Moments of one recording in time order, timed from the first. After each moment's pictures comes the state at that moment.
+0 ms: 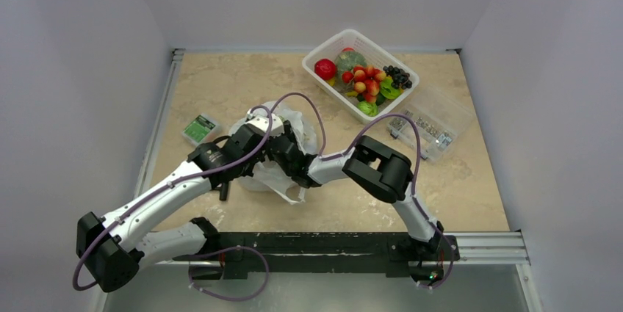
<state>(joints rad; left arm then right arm) -0.73 1.05 0.89 -0.87 -0.45 -0.25 1.06 2.18 1.23 0.66 0.49 0.14</state>
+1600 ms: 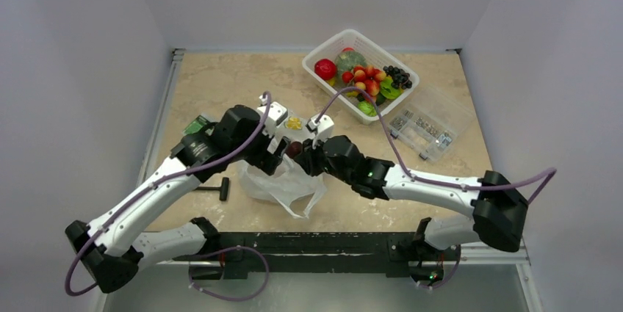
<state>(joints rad) -0.73 0.99 1.10 -0.84 -0.07 -0.06 1.06 1.37 0.81 0.16 0.22 0.38</state>
